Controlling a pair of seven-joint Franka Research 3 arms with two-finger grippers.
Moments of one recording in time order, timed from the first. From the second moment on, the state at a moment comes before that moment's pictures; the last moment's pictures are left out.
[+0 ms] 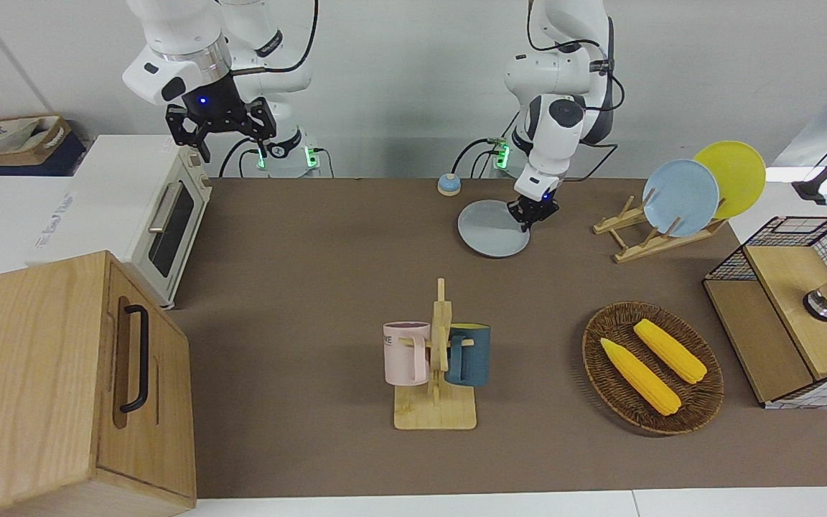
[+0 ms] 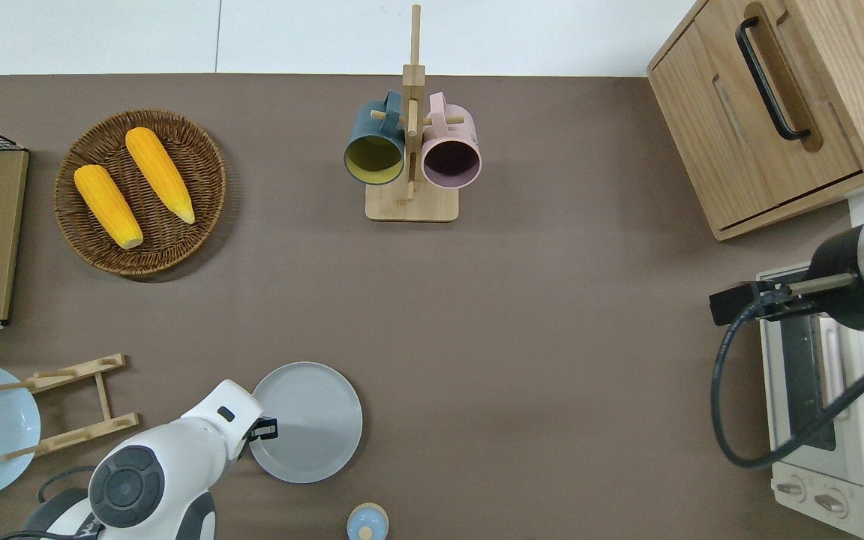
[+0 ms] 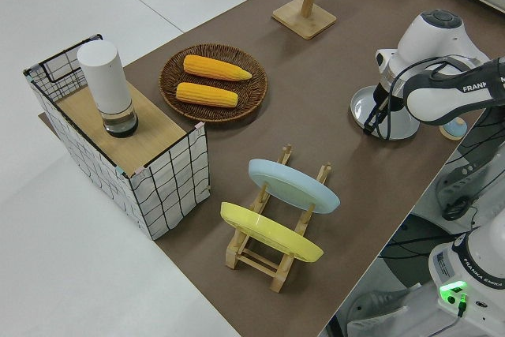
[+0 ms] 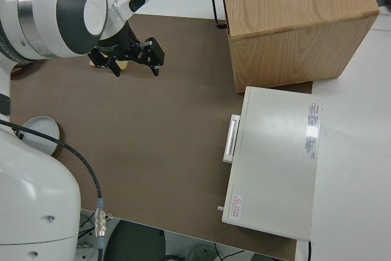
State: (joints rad) left arm -0.05 -0.31 -0.27 -2.79 -0.15 2.54 -0.25; right arm 0.02 -0.01 0.12 -1.47 0.00 1.39 0.03
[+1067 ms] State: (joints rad) left arm -0.05 -0.24 -0.58 -2.70 -0.15 2.56 -0.68; right arm 0.02 -0.01 0.12 -1.47 0.00 1.39 0.03
